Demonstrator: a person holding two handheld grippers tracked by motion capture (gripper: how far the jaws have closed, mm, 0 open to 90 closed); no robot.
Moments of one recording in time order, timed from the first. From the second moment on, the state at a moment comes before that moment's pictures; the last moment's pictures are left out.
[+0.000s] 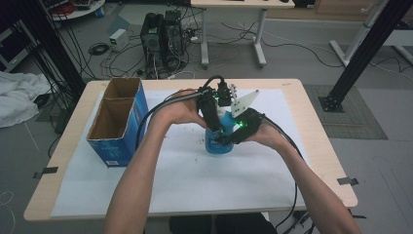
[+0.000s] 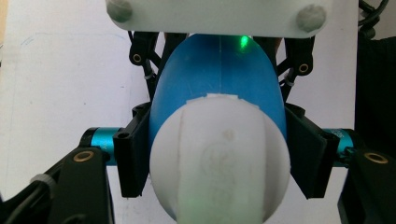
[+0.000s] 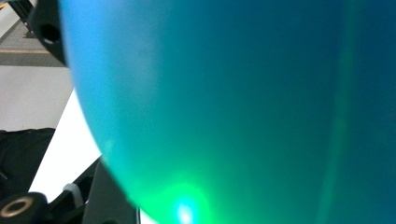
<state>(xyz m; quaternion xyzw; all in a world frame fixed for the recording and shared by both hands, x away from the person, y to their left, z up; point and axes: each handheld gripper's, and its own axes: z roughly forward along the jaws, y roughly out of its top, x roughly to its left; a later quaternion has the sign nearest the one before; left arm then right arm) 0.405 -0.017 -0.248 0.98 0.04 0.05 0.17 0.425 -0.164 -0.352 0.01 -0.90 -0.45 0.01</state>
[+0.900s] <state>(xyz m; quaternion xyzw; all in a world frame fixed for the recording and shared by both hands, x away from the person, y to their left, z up) 0.403 -0.016 -0.249 0.98 0.04 0.05 0.17 0.425 -0.163 -0.353 0.02 -0.90 -0.44 0.02</state>
